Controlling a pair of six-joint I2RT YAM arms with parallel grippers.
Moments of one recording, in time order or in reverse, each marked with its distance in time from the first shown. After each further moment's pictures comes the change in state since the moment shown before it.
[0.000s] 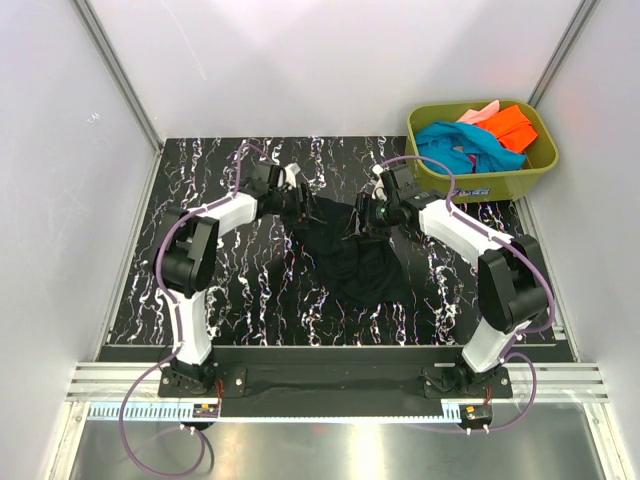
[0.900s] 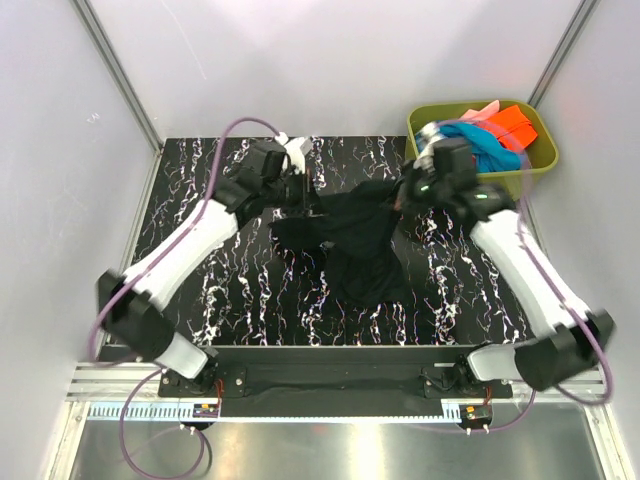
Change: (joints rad) left arm -0.195 -0.441 0.090 -0.376 -0.230 0.095; right arm -0.055 -0.343 0.134 -0.222 0.173 -0.021
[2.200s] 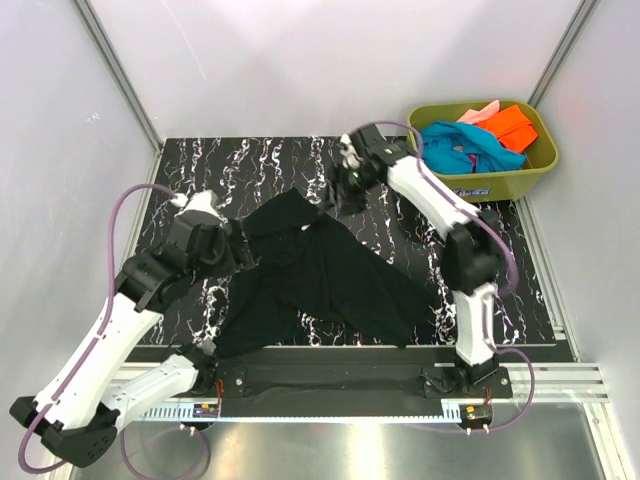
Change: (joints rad) left arm -0.032 -0.687 -0.299 -0.486 -0.607 -0.236; right arm 0.109 0.811 0.681 -0.196 -0.248 -0.001
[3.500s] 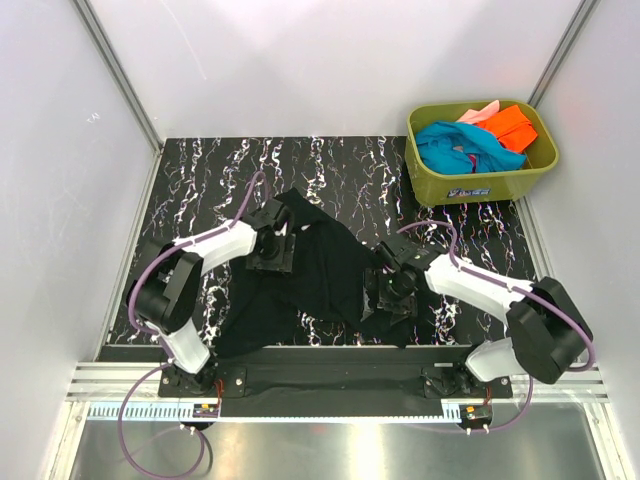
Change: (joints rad) left arm 0.069 0.837 -0.096 0.449 0.161 0.328; right arm 0.180 -0.784 -1.263 0.153 0.253 0.203
